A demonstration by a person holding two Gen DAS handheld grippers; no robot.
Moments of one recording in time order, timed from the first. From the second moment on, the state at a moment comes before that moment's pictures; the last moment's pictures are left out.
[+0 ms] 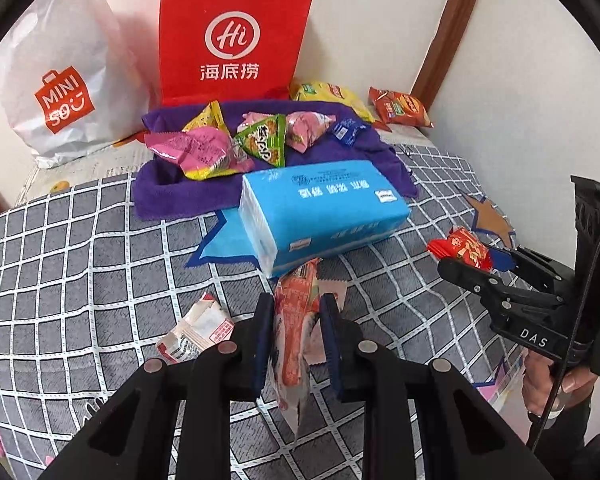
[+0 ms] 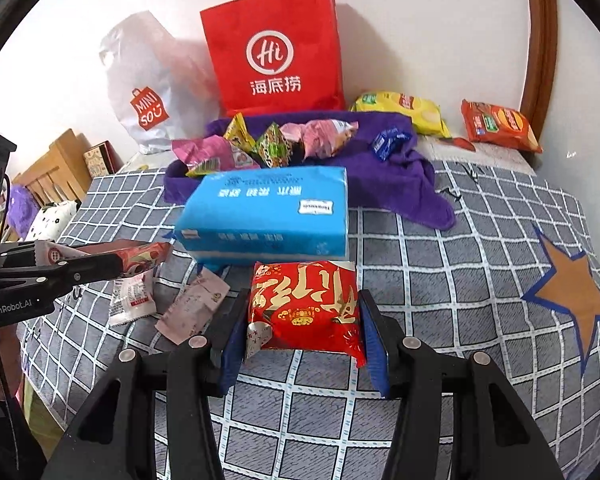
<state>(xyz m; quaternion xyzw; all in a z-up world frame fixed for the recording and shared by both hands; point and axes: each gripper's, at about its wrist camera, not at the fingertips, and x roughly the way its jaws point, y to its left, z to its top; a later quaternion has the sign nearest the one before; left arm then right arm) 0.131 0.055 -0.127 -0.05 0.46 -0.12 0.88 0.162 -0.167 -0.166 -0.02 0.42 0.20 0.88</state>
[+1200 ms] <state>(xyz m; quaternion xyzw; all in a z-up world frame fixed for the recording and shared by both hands) 0.195 0.051 -0.068 -0.08 0.41 -0.12 0.90 0.231 -0.132 -0.107 -0.05 0.38 0.21 0.90</state>
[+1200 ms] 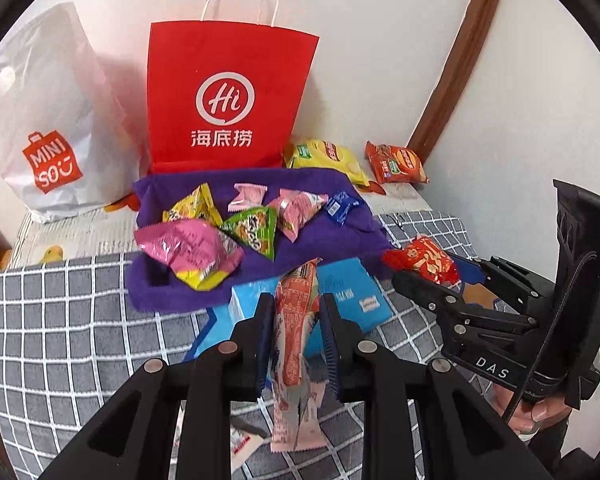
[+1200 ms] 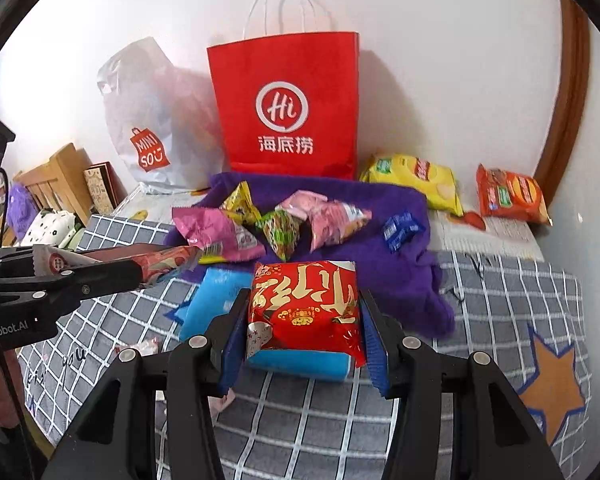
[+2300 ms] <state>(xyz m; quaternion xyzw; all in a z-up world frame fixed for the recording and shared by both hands) 0.328 0.096 -0.084 -0.12 0.43 -0.08 0.89 0.381 -0.080 -0.113 -0.06 0.39 0.25 0.88</state>
